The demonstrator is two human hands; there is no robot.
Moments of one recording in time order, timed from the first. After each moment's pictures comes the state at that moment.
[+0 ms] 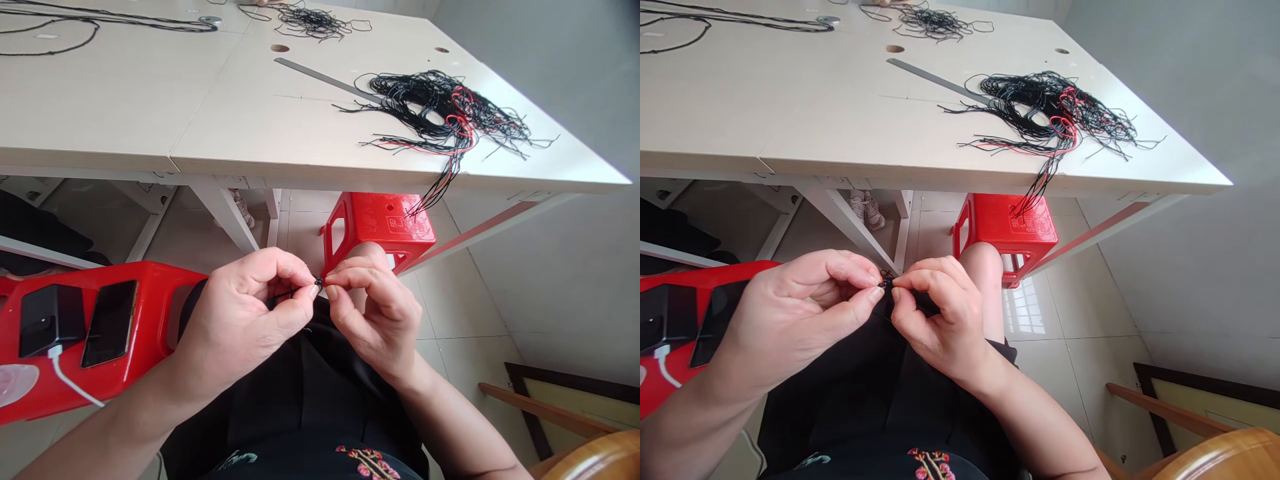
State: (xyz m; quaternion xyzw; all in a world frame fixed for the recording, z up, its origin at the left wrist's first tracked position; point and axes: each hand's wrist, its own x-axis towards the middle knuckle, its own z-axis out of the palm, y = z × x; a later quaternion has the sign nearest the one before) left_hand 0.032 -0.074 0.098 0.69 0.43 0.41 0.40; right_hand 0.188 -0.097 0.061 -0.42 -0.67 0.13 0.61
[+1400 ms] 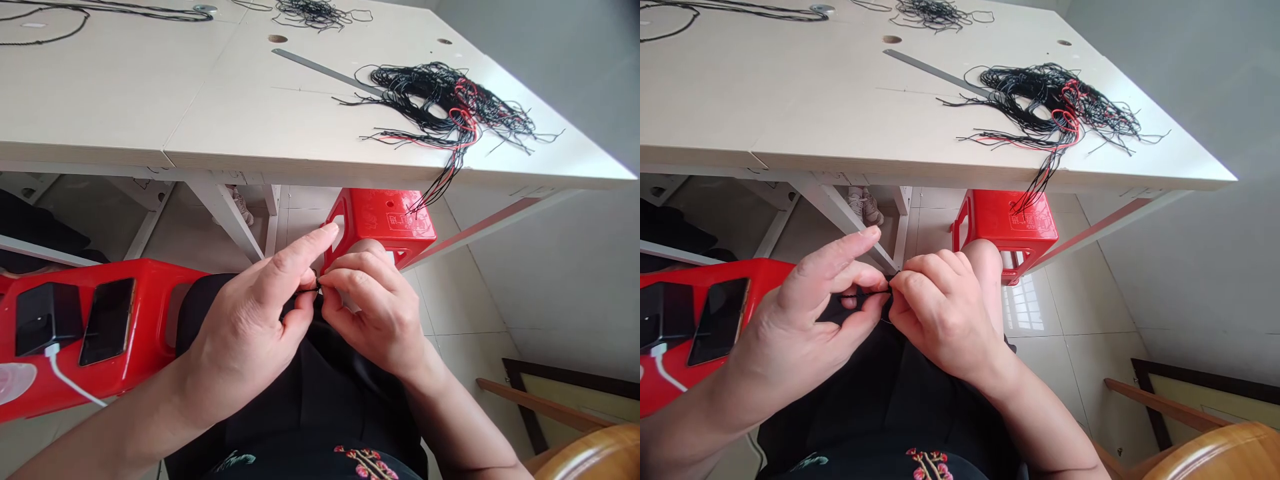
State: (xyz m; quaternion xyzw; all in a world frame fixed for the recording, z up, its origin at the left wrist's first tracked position) left_hand 0.032 -0.080 0.091 0.84 0.37 0.36 0.19; right_hand 0.202 -0.095 0.062 -0.44 -0.78 0.00 0.46
